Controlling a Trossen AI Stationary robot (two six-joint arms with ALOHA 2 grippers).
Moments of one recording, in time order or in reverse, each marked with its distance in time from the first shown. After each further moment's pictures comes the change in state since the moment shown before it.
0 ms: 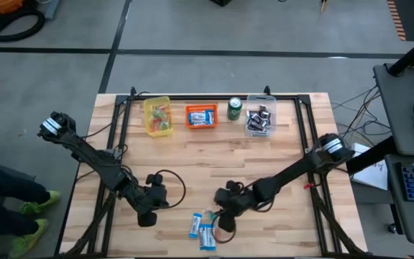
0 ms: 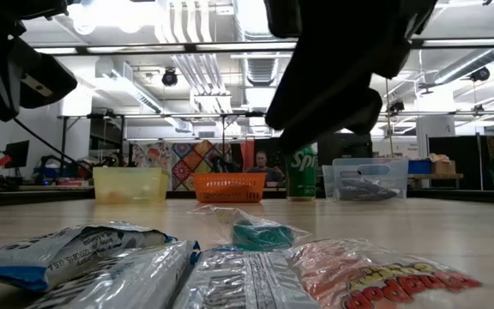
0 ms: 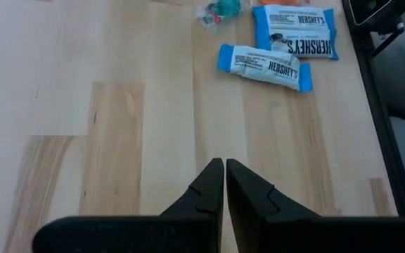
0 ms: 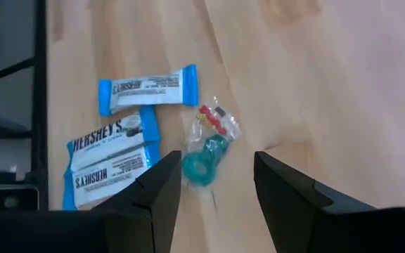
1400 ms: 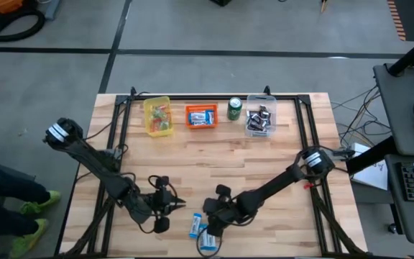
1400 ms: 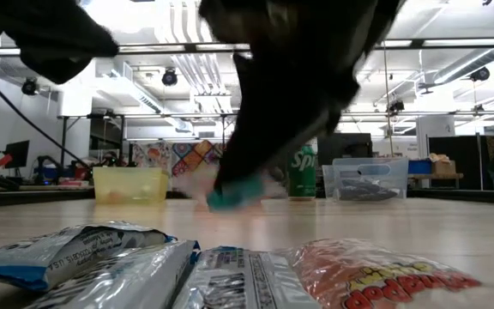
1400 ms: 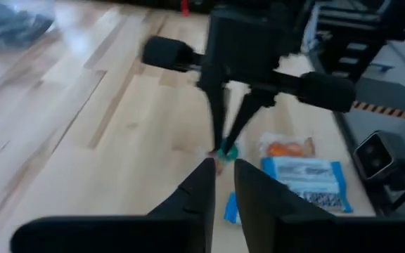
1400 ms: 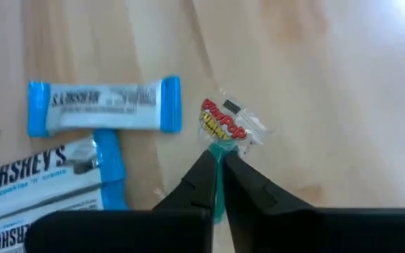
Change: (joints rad) left arm -0.062 0.145 0.001 0.463 -0.435 0.074; right arm 0.028 0.245 0.305 -0.214 0.174 -0.095
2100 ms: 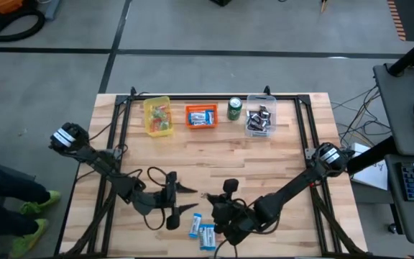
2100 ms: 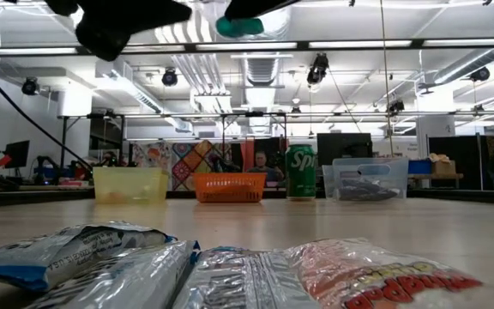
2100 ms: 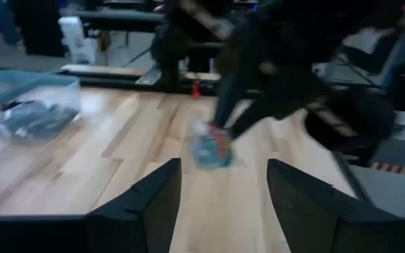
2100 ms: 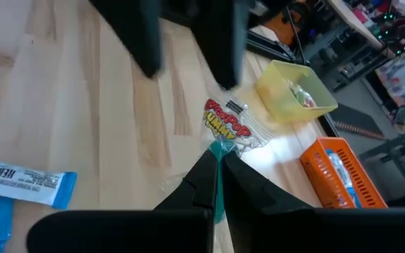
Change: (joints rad) left arm 0.080 0.104 0.000 0.451 -0.070 0.309; right arm 0.117 -0.161 -0.001 0.004 0.587 -0.445
